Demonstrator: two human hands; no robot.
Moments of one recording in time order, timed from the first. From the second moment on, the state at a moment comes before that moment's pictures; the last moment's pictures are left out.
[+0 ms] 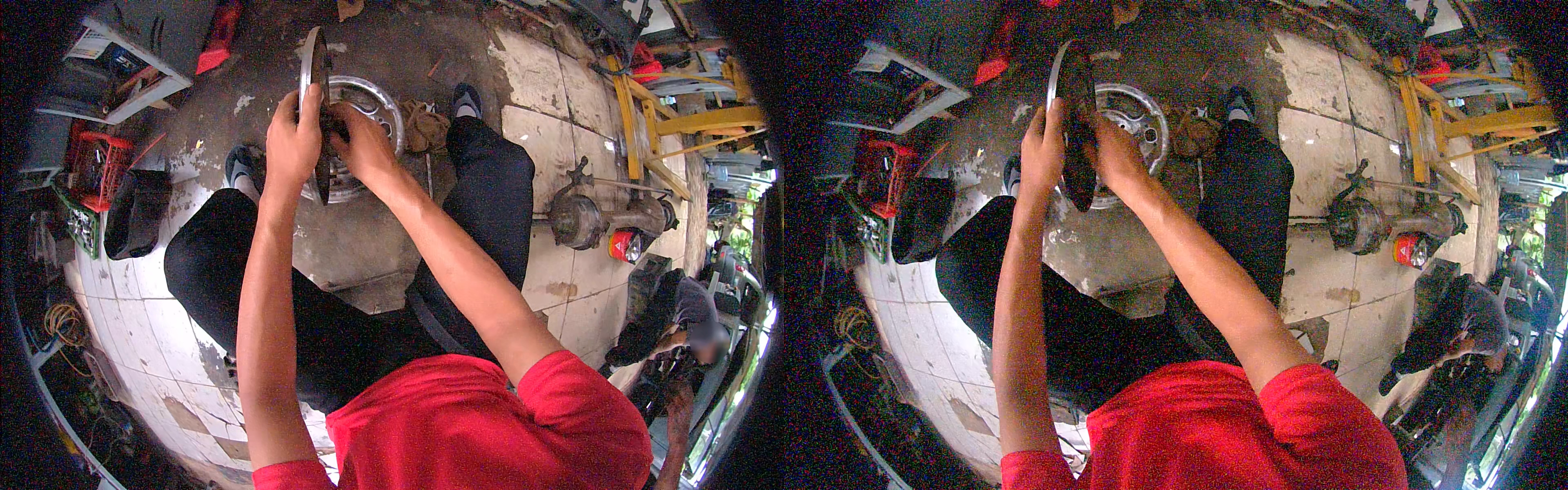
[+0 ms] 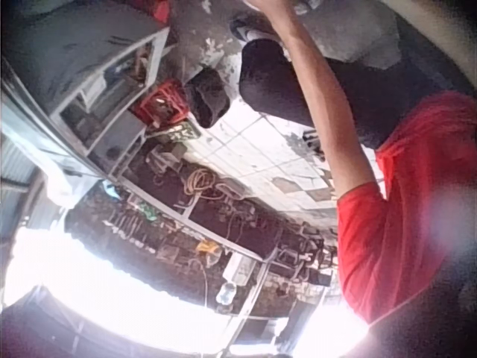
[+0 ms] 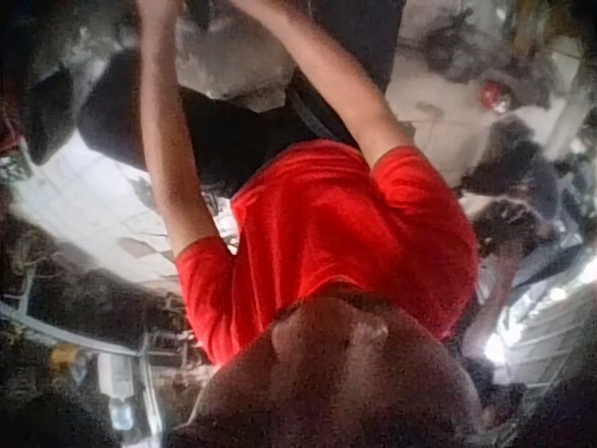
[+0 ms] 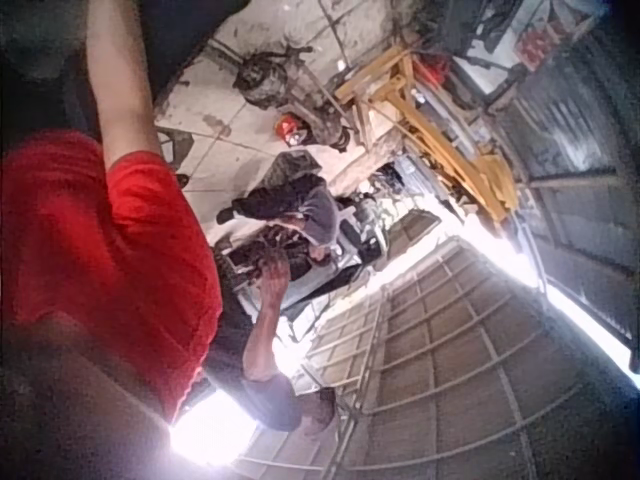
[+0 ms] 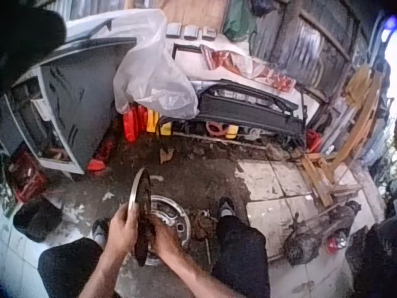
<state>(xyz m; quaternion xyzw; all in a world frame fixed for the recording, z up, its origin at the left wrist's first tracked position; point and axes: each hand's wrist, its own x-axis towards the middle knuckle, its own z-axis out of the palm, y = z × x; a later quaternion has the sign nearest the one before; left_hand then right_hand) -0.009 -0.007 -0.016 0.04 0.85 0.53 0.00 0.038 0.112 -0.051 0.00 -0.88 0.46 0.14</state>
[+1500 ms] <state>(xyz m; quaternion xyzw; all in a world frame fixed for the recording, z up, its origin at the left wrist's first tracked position) -0.007 -0.002 -0.012 0.05 0.84 0.54 0.01 0.036 0.116 -0.035 0.00 -0.84 0.51 0.16</state>
